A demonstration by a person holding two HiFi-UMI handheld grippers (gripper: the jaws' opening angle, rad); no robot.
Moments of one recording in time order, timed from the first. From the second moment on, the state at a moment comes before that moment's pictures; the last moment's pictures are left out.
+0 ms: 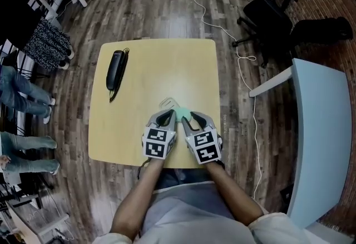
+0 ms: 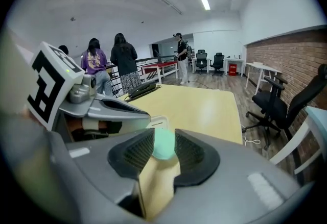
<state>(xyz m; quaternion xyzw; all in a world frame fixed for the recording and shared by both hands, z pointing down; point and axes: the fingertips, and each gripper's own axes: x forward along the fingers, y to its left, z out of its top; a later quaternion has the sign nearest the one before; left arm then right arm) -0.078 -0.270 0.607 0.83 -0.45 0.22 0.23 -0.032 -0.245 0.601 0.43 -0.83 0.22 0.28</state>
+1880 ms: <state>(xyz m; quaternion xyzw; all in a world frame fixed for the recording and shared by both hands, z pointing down) -0.090 -0.275 0.648 0.82 -0.46 0.19 0.29 -0.058 -0.273 0.642 0.39 -0.81 0.42 0.16</state>
